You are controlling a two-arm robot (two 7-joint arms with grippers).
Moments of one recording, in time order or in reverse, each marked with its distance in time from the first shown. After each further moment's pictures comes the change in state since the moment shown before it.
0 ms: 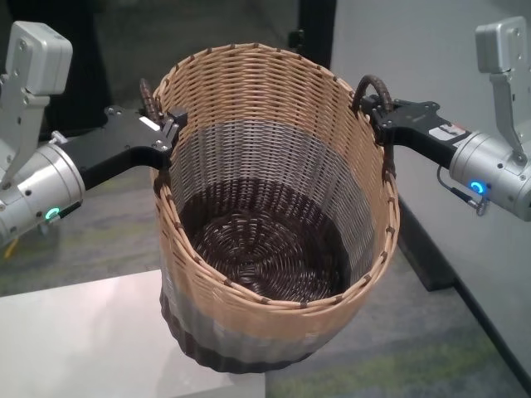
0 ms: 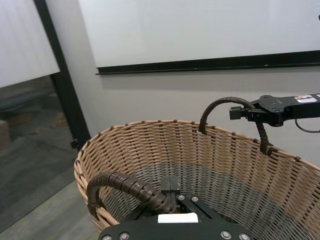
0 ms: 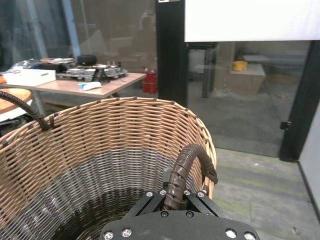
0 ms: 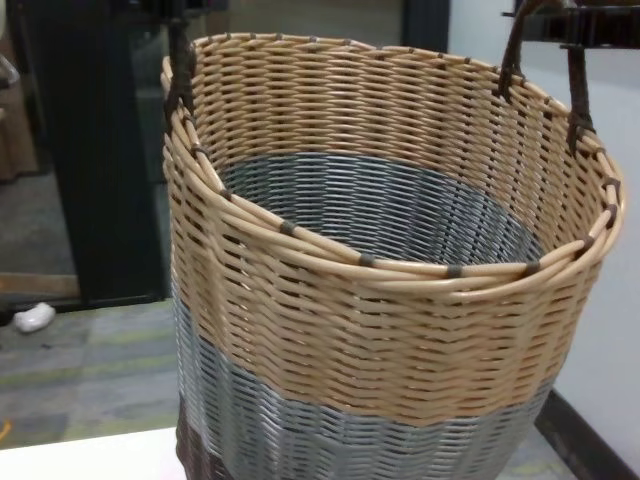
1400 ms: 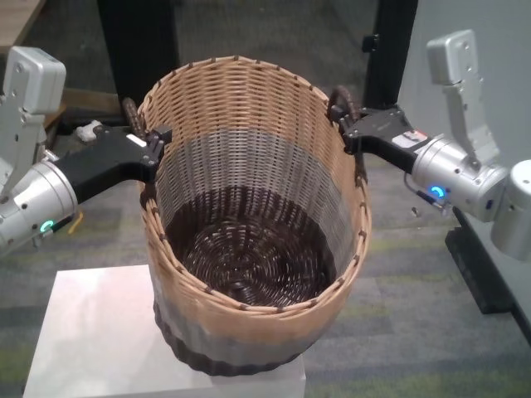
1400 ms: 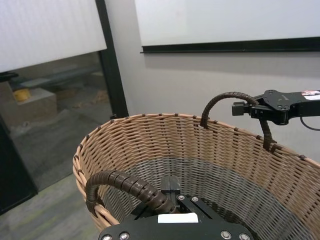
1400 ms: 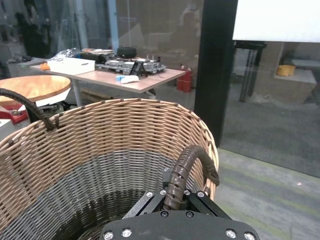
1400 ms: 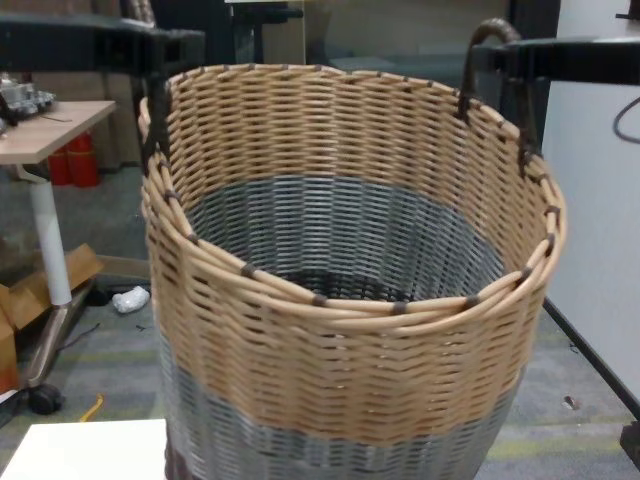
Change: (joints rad) left arm 0.006 -0.005 -0.002 0.084 0.004 -0.026 0.000; right arm 0.070 -0.060 -0.085 0.135 -0.057 -0.074 0.019
